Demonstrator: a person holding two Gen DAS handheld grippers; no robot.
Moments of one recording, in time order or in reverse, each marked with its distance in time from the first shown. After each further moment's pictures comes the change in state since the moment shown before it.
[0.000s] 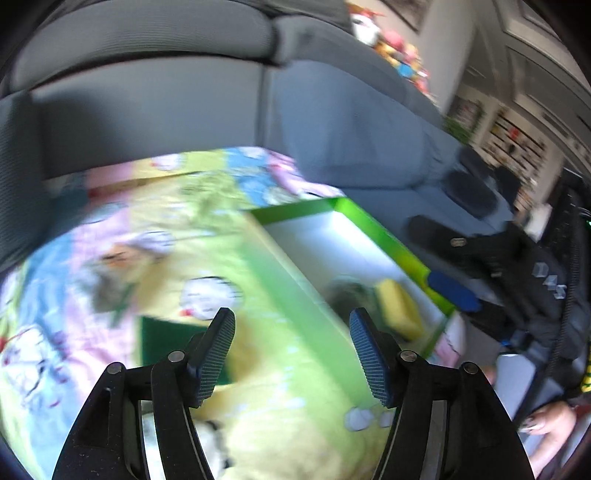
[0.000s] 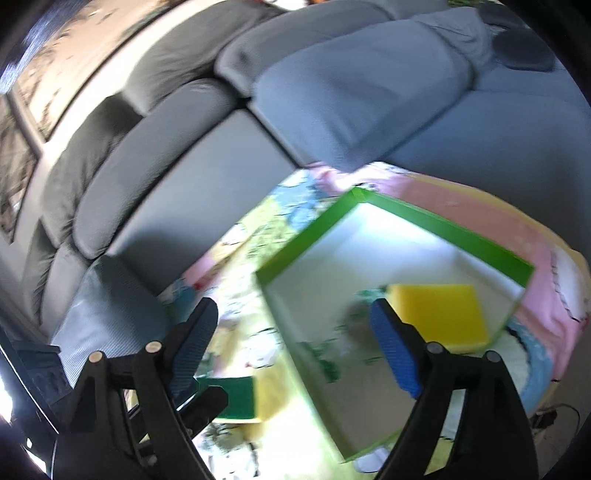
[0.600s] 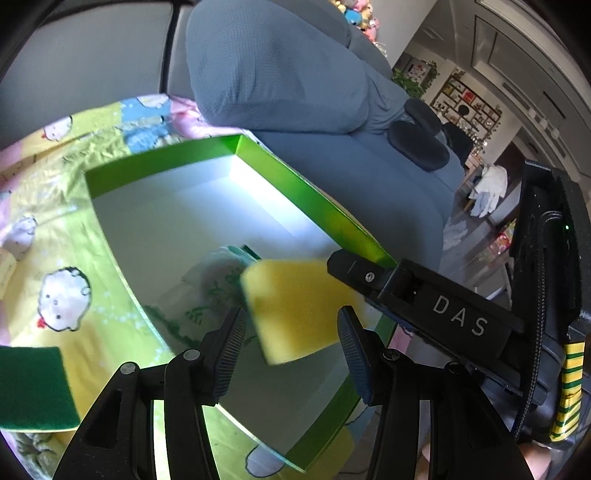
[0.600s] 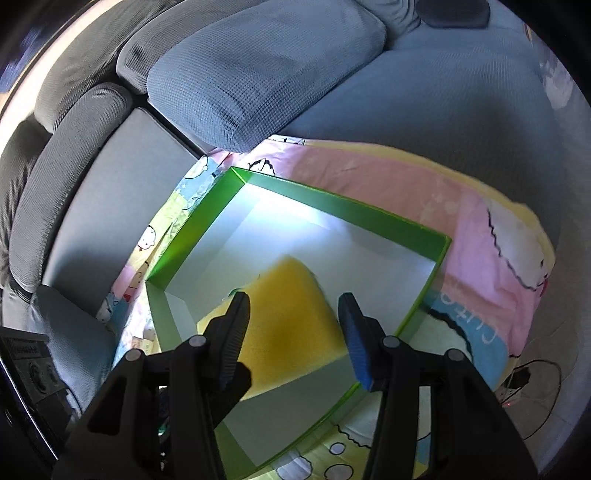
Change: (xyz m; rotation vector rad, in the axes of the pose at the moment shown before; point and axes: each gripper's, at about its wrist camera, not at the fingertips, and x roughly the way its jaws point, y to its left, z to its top) left arm 0.097 -0.092 0.000 0.089 0.195 -0.263; right arm 0.012 -0.082 0.005 0.166 0.076 -0.297
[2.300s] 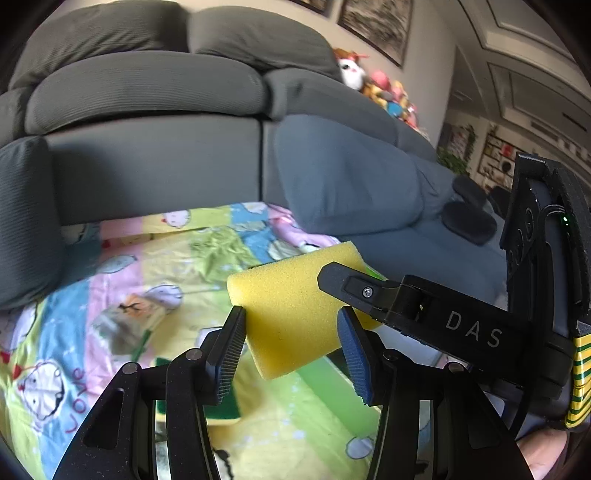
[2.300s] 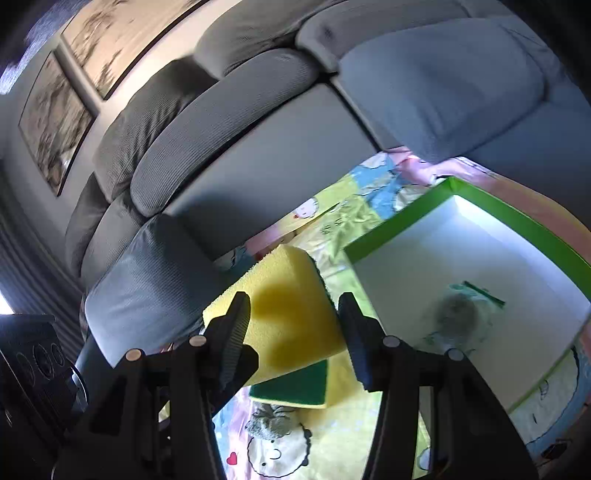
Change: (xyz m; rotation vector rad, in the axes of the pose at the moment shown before) left arm -0.123 0.032 -0.014 0.007 -0.375 0.288; right arm -0.032 0.118 -0.031 -0.301 0.004 0.482
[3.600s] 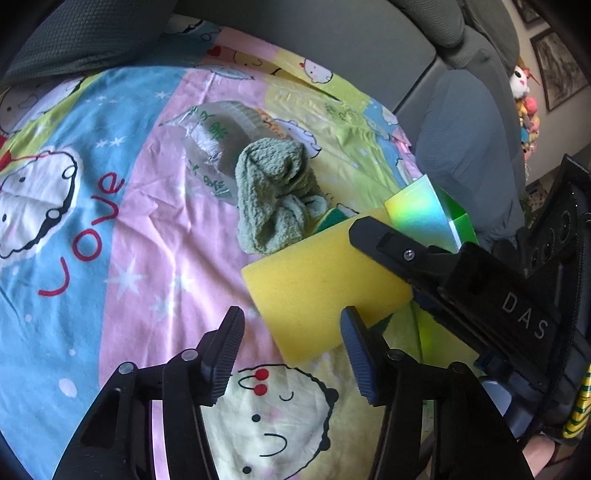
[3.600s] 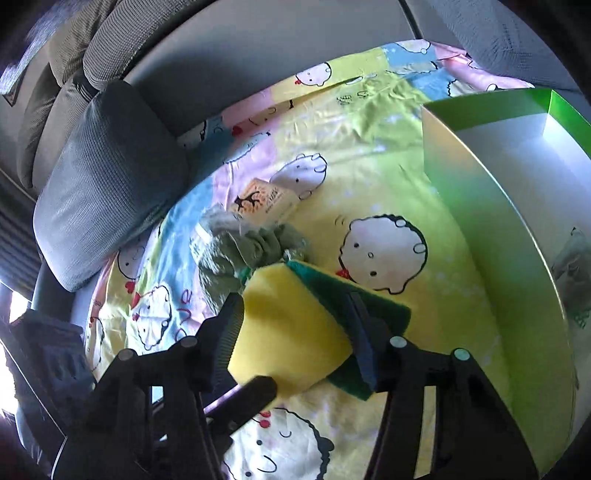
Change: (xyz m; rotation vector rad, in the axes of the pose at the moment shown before) left arm 0.040 0.160 -0.092 -0.576 0.372 0.059; right arm 0.153 0.035 -0.056 -0.130 0.457 -0.129
